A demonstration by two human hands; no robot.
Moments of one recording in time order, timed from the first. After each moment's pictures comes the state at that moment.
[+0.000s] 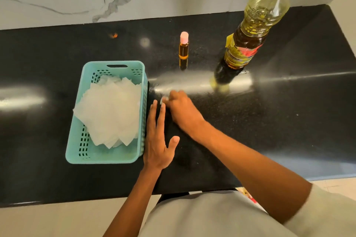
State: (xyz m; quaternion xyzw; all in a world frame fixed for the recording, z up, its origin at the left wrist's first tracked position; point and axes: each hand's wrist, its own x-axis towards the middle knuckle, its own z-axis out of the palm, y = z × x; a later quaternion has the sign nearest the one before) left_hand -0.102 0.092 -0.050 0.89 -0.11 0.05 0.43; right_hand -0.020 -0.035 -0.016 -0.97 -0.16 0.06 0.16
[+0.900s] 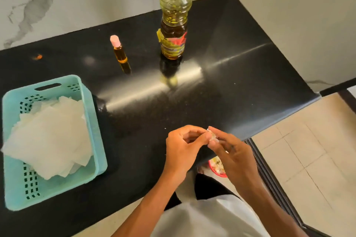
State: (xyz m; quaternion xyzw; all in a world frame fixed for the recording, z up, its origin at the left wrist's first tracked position) left_hand -0.160 -0.021 0.019 0.70 -0.09 -0.28 0.65; right_hand -0.256 -0.136 0.042 -0.75 0.30 -0.08 0.58
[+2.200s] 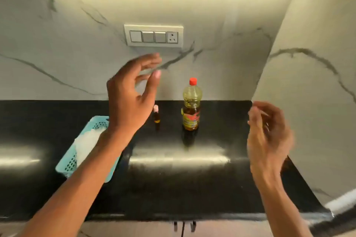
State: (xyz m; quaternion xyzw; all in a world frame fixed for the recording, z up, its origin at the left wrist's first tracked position) left_hand -0.153 -0.026 0.283 0.75 -0.26 0.40 0.47; right_hand -0.220 -0.270 0.216 -0.70 0.09 -0.44 0.55
